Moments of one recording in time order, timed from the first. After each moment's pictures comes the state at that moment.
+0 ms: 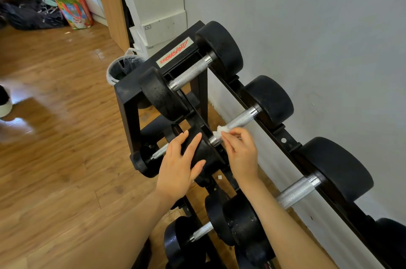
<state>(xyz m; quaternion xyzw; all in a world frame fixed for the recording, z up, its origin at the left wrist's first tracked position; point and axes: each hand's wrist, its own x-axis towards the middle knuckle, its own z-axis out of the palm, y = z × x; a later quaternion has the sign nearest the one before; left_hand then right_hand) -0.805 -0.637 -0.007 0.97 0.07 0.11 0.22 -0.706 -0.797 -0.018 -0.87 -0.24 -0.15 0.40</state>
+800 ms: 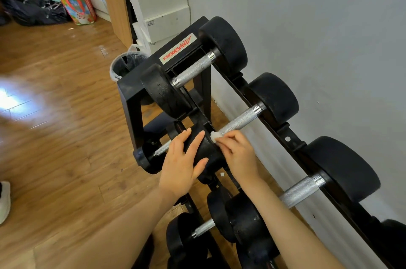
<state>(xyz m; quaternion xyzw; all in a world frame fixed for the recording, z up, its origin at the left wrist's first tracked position) -0.806 -0.636 -0.007 0.97 0.07 0.09 0.22 -0.715 -0.794 -0.015 -0.87 -0.29 -0.07 0.39</state>
